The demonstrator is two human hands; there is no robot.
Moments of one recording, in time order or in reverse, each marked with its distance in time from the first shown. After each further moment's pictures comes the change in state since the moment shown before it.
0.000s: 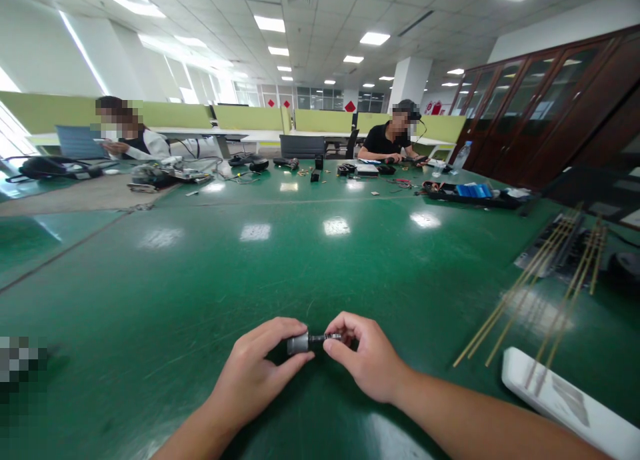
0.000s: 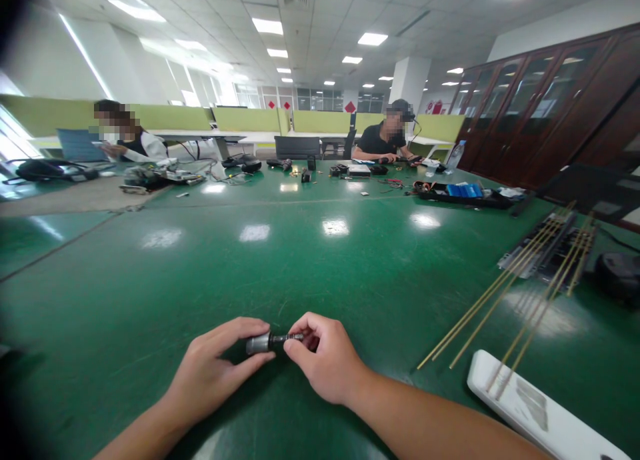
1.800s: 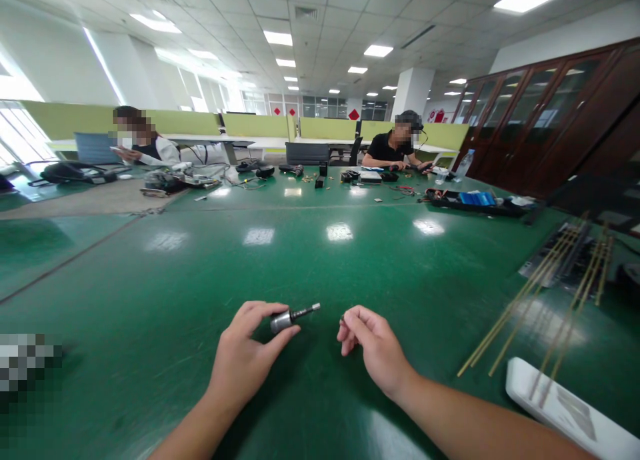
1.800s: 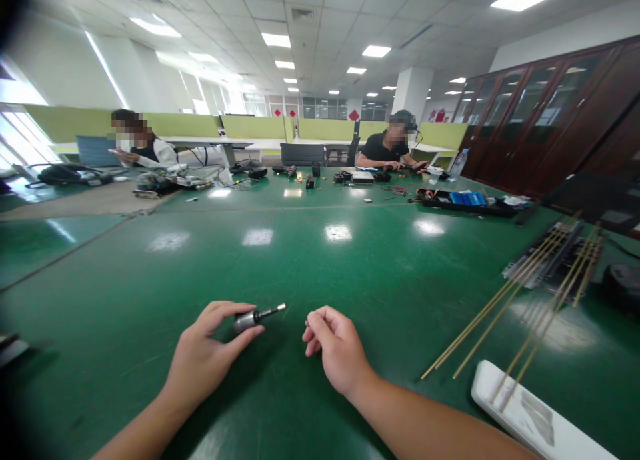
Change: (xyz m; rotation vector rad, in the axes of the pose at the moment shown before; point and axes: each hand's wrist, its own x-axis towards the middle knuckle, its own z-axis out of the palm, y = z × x) left_hand 0.007 -0.013 -0.014 0.088 0.226 -0.255; right_hand 0.011 0.010 -0.001 0.416 0.113 0.041
